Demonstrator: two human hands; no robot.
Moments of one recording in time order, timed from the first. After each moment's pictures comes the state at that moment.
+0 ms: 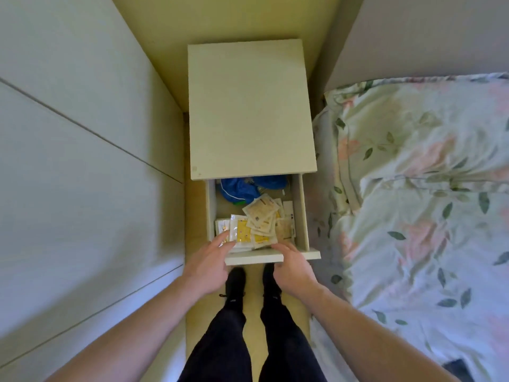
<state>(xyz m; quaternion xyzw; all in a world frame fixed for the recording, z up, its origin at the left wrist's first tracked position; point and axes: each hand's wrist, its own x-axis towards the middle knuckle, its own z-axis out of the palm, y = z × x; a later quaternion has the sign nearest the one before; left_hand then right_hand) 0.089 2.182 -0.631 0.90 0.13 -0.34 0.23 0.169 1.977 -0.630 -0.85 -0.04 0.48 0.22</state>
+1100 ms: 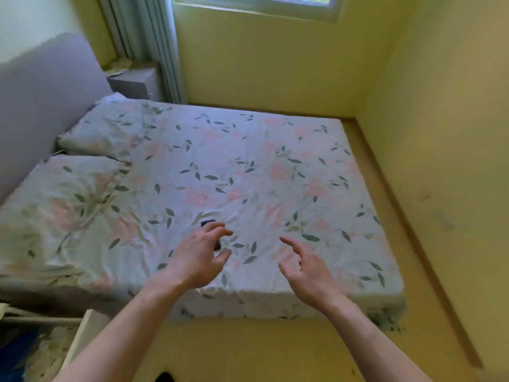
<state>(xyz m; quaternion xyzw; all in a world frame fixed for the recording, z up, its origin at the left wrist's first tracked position) -0.192 1.716 -0.293 0.79 -0.55 -0.22 0.16 -0.432 1.626 -0.297 -0.77 0.48 -0.08 0.41</state>
